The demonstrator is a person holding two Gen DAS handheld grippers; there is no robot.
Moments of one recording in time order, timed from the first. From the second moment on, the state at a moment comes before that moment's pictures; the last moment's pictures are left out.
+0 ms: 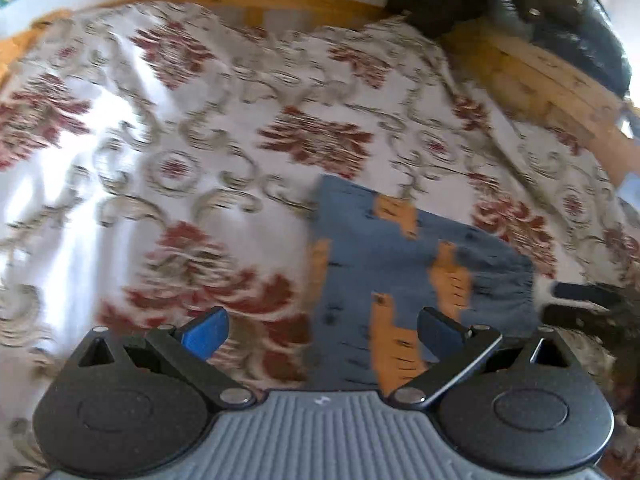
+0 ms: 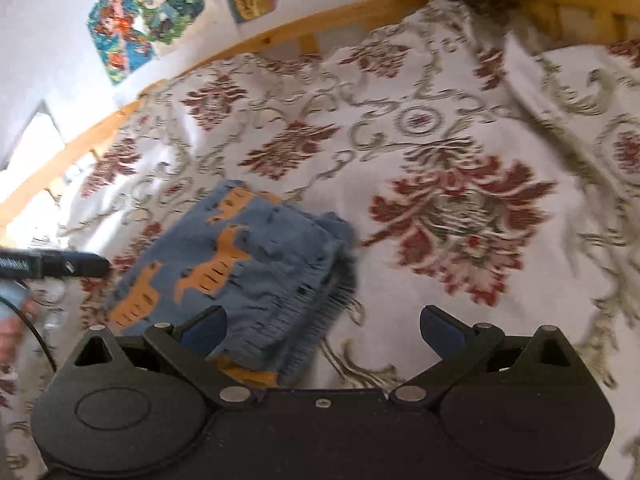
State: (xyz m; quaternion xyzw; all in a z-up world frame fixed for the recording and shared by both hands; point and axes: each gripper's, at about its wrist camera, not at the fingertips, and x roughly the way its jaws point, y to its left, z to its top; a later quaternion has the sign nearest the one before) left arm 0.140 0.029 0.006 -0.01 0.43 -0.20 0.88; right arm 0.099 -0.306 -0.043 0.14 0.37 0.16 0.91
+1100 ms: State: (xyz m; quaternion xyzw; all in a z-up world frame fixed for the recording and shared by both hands) left arm 0.157 0.014 -0.033 -0.02 0.49 -0.20 0.85; right arm 0.179 -0.314 -0.081 0.23 0.35 0.24 0.88
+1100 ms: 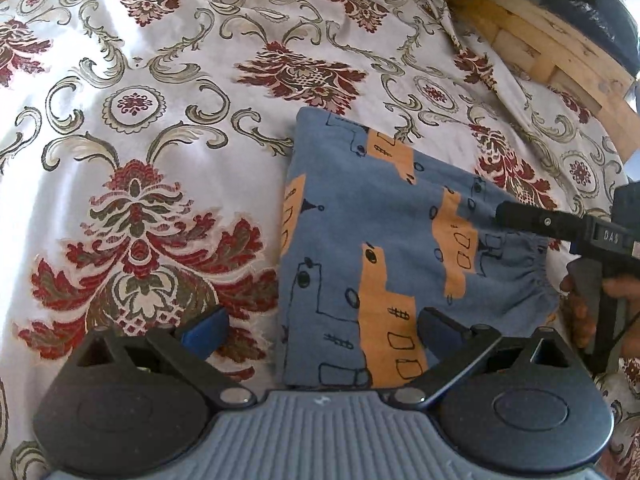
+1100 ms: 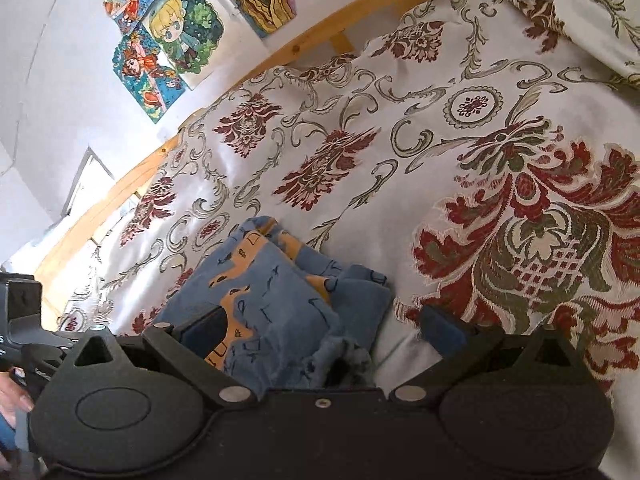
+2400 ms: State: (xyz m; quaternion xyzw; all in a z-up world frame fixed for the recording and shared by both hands) left arm 0.158 0.024 -0.028 -0.09 0.49 -0.18 0.85; right arm 0.142 -0.291 -0.081 0.18 0.30 0.15 0.92
